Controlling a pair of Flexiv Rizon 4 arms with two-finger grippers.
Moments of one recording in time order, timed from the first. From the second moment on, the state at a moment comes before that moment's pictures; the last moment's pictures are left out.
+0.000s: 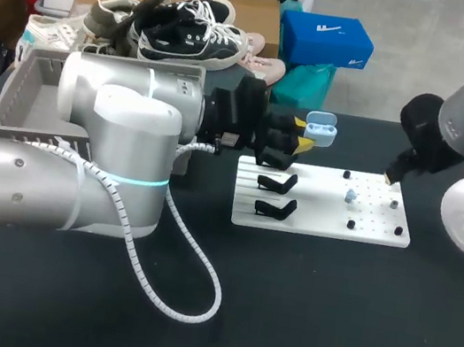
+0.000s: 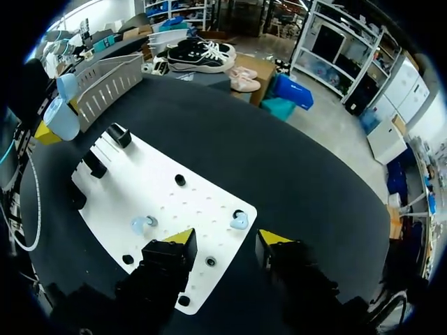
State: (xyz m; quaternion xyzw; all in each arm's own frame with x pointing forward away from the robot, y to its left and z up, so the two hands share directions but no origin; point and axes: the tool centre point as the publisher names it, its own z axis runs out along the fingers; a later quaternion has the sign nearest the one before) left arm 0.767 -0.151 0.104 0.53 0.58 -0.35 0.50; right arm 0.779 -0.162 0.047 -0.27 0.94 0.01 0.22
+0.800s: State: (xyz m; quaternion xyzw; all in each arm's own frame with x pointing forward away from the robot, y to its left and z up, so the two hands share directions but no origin) left arm 0.767 -0.152 0.104 0.53 0.58 -0.35 0.50; right arm 0.794 -0.169 0.025 -0.26 0.94 0.01 0.20
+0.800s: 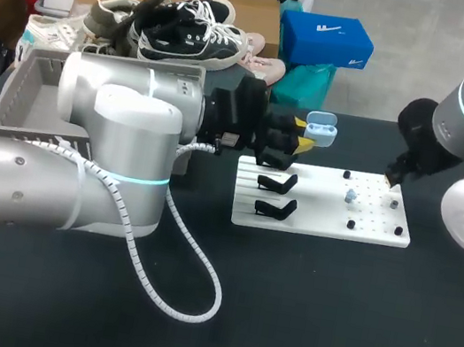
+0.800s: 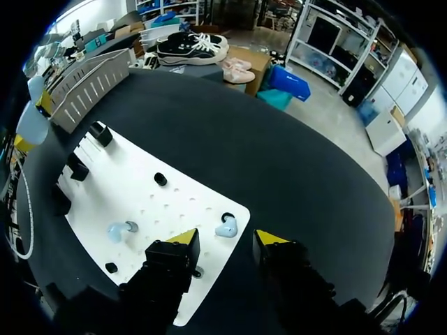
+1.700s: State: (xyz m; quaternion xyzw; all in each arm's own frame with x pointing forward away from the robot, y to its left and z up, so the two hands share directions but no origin) left arm 0.767 -0.152 0.104 0.53 0.58 -0.35 0.50; right arm 0.801 -0.170 0.018 -0.24 0.95 0.01 0.19
